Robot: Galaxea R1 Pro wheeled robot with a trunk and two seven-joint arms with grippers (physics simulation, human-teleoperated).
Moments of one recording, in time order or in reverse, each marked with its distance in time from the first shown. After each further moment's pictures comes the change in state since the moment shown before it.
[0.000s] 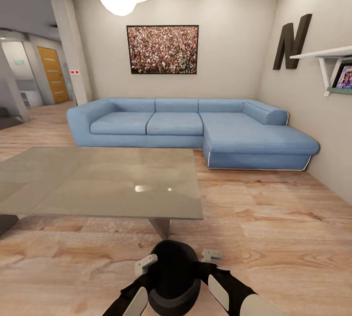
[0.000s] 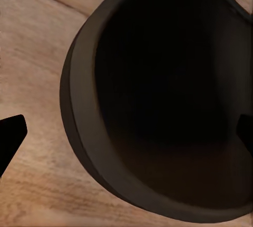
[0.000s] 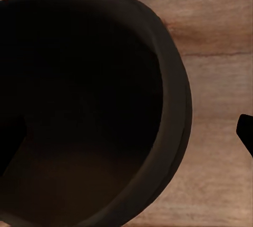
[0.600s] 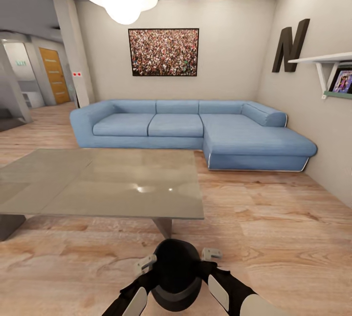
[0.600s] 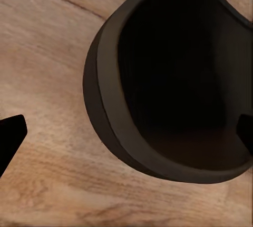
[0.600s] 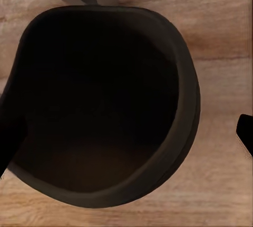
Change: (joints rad) left arm 0.000 0.004 0.001 0.002 -0.003 0.000 0.003; right arm 0.000 0.000 0.001 0.000 0.000 -0.042 0.000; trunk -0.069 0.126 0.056
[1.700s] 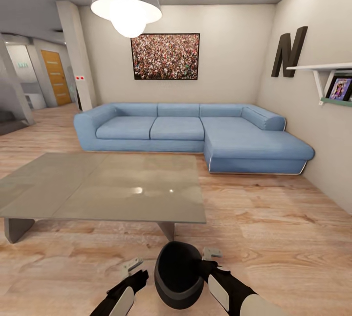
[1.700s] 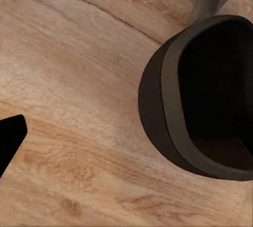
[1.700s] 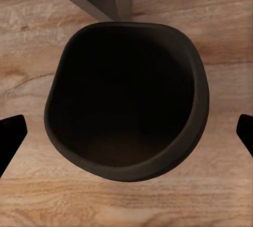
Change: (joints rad) left arm 0.000 0.055 0.072 0.016 0.001 0.004 0.013; right arm 0.000 0.000 -0.002 0.000 0.003 -0.016 -0.002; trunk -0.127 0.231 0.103
